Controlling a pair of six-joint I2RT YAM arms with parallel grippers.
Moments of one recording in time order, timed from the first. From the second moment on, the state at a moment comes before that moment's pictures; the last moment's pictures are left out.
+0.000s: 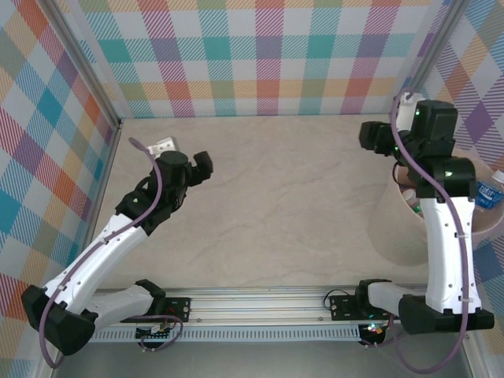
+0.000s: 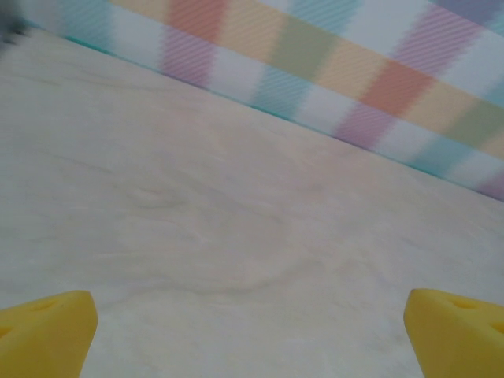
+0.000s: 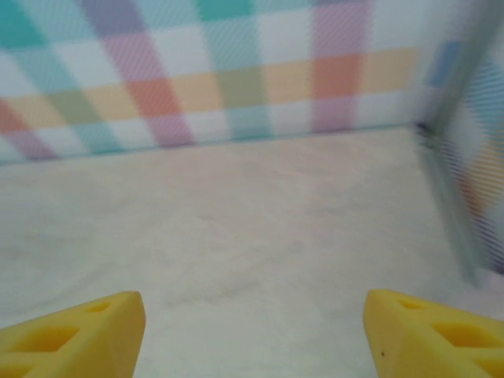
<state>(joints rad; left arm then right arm) -0.52 1.05 1.06 -0.54 -0.52 -0.63 0.06 1.16 1.63 -0.95 -0.10 0.13</state>
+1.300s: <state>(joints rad) -0.11 1.25 0.42 0.24 -0.52 -0.30 0.07 1.44 0.68 0.03 -0.21 -0.03</state>
